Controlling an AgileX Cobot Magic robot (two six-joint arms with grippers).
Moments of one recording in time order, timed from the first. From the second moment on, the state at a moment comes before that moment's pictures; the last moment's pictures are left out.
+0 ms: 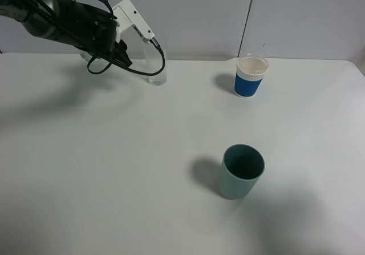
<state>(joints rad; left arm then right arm) -0.49 2.04 -1.30 1.54 0.62 -0.97 -0.02 0.00 -0.48 0.03 1.06 -0.05</state>
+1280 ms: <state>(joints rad) -0.55 2.16 -1.52 1.37 0.89 -0.56 -0.02 0.00 -0.48 0.03 1.06 -0.05</state>
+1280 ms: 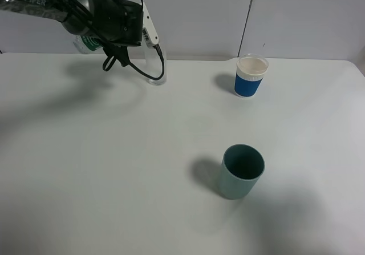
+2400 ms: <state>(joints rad) -0.58 2.16 -1.53 1.39 0.90 -0.37 -0.02 0.00 -0.48 0.03 1.06 -0.05</state>
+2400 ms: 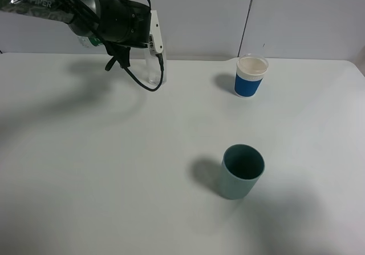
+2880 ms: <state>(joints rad) -0.55 2.16 -1.53 1.43 0.89 -0.37 -0.02 0.00 -0.48 0.03 1.06 -0.05</state>
